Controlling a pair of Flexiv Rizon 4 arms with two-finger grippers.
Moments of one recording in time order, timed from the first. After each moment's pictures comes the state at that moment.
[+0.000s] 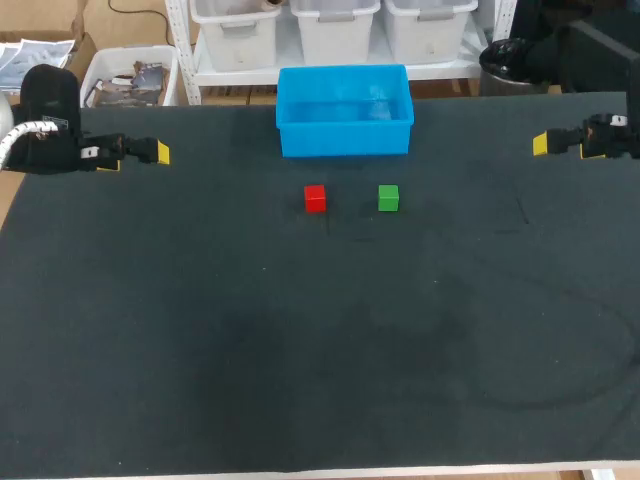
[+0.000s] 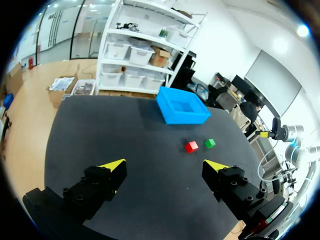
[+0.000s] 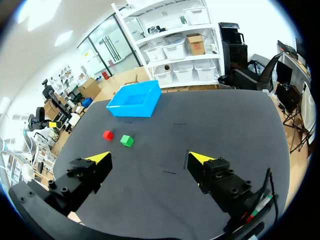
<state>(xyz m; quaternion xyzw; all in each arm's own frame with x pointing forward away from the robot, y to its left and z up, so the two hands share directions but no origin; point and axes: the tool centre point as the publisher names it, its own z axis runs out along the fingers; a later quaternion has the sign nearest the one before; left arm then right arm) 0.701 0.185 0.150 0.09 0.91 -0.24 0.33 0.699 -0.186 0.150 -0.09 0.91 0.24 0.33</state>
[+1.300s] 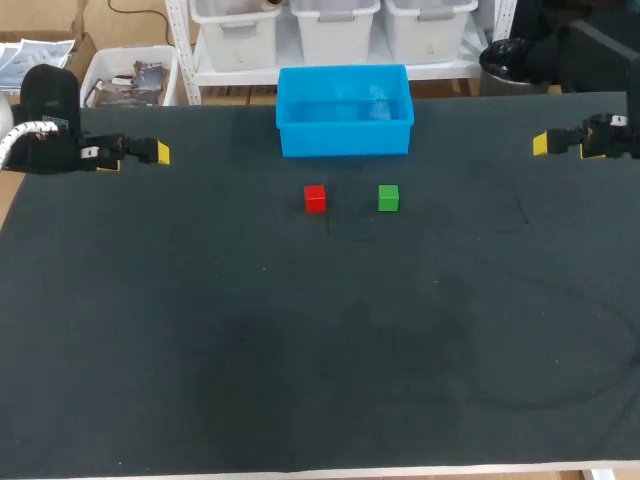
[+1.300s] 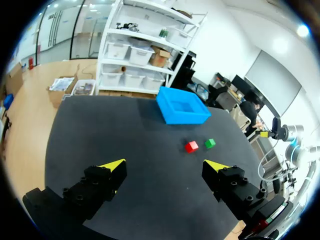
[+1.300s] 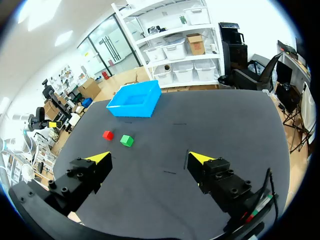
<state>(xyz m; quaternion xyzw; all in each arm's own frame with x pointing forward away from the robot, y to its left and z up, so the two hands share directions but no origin) 0.701 0.186 0.150 0.09 0.91 -0.24 0.33 0.699 -0.186 0.150 -0.09 0.91 0.24 0.33</state>
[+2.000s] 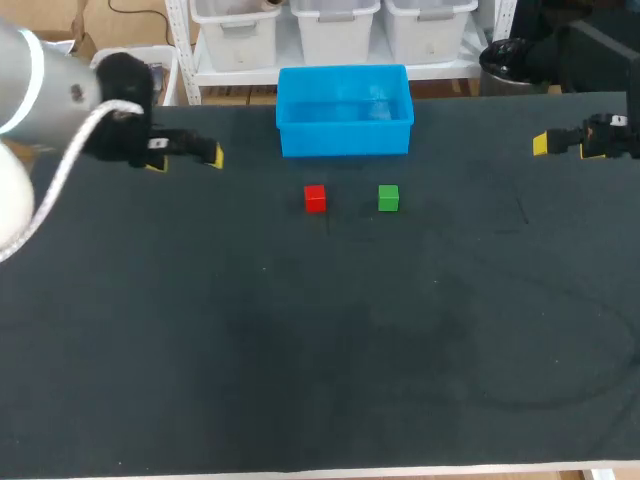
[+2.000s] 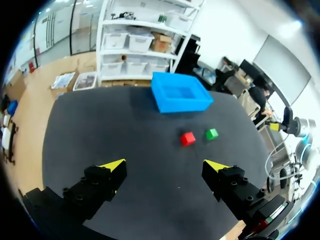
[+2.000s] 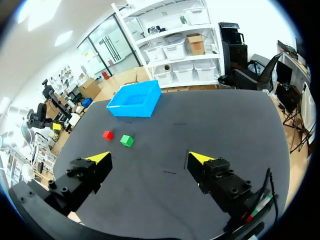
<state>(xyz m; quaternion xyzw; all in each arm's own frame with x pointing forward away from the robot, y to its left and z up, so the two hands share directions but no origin) 0.705 0.121 0.138 0.11 0.94 -0.18 0.26 0.699 -0.186 0.150 -0.09 0.91 0.24 0.33</state>
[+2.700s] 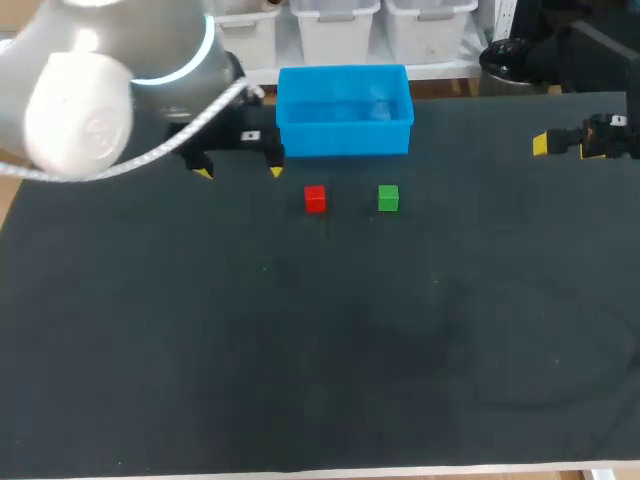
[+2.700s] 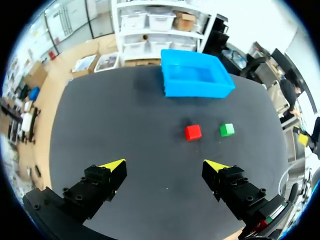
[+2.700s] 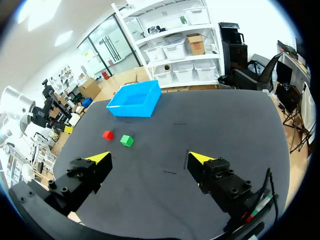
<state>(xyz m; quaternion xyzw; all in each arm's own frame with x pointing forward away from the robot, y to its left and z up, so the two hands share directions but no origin) 0.716 0.058 0.115 0.04 0.98 -0.05 0.18 0.699 -0.186 0.150 -0.09 0.91 0.24 0.33</state>
